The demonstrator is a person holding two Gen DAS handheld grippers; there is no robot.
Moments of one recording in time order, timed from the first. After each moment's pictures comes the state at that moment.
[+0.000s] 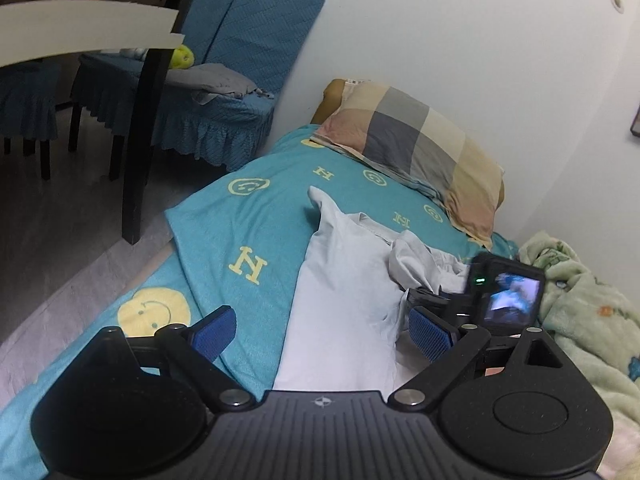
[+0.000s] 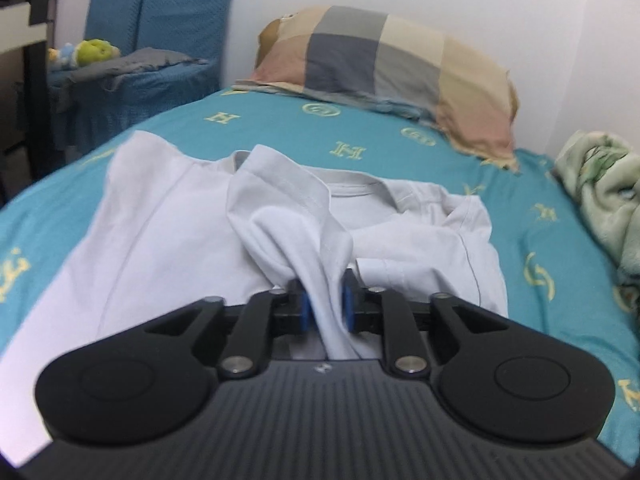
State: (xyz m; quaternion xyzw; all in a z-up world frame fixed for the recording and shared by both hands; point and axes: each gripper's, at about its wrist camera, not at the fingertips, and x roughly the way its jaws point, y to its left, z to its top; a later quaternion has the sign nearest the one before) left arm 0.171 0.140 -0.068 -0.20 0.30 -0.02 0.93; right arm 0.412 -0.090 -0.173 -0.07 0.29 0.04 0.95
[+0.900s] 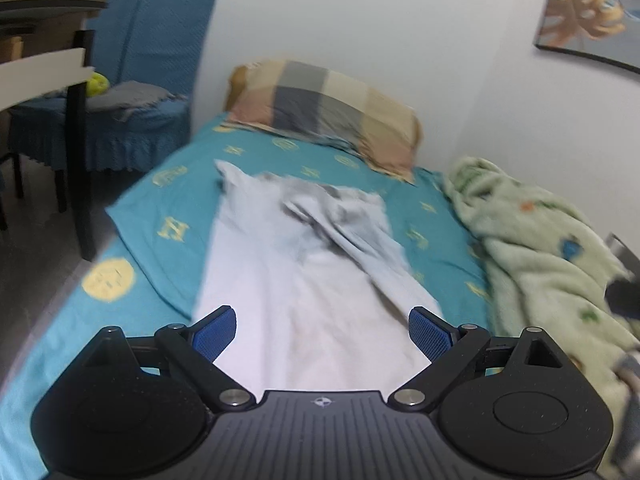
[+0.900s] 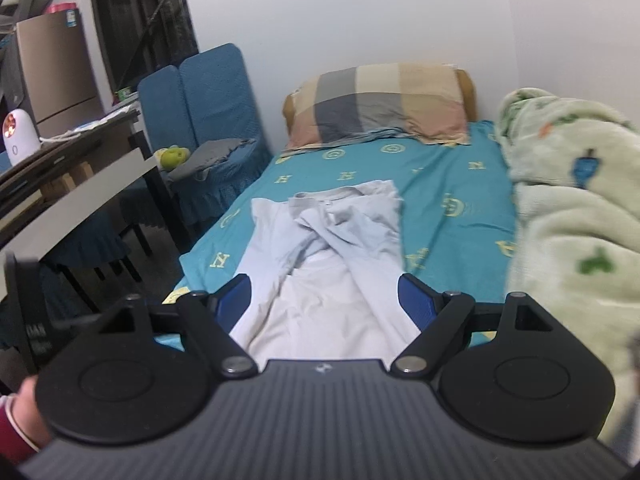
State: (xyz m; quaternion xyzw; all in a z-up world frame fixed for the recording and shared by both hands) left arm 0.053 0.058 -0.042 -0.10 0.31 -0.13 0.94; right arm 0.054 -0.212 0.007 0.09 0.26 0.09 0.96
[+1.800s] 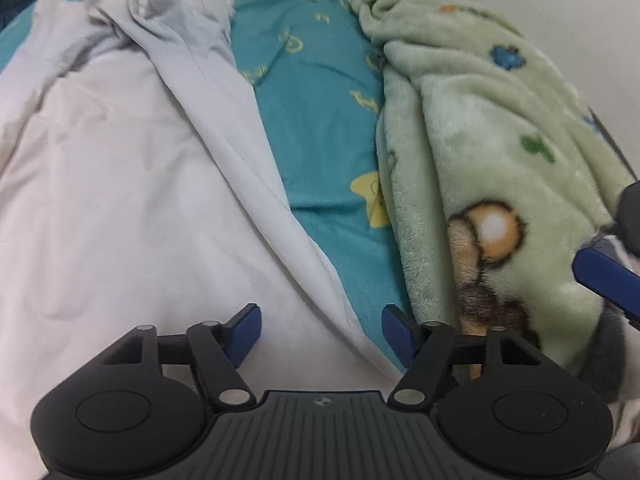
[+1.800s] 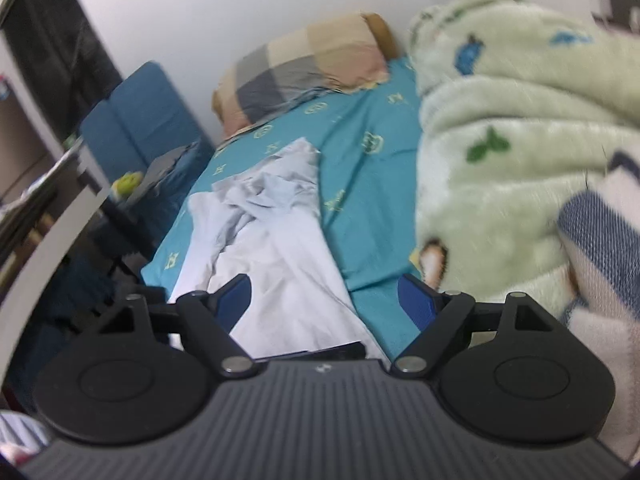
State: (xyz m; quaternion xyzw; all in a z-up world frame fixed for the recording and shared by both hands) left arm 0.087 -0.148 -0.157 -0.08 0.52 -0.25 0.82; right arm 0.049 -0.319 -0.069 0.24 0.31 0.03 0.92
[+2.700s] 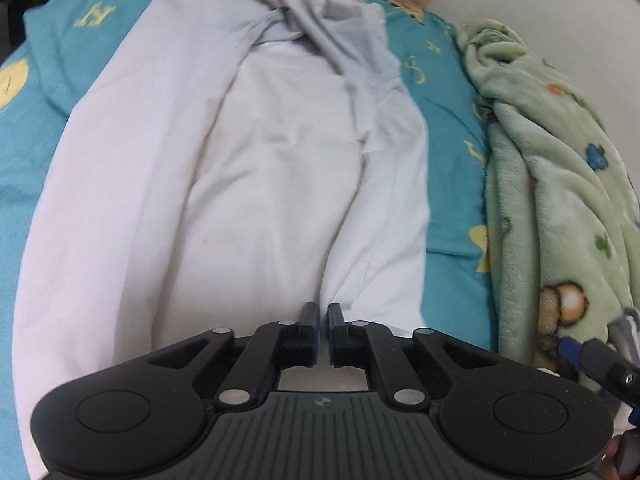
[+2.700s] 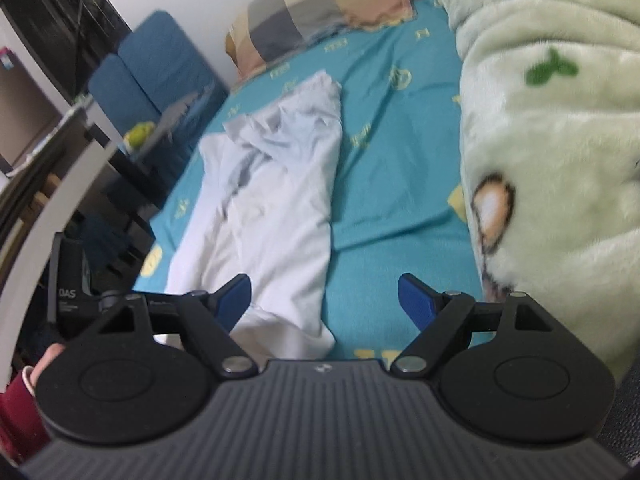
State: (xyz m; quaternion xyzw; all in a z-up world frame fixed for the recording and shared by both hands) left arm 0.142 0.006 -0.163 -0.18 0.56 -0.18 0.79; right arm 0.082 -0.295 -0.106 0.23 0.39 0.08 0.89
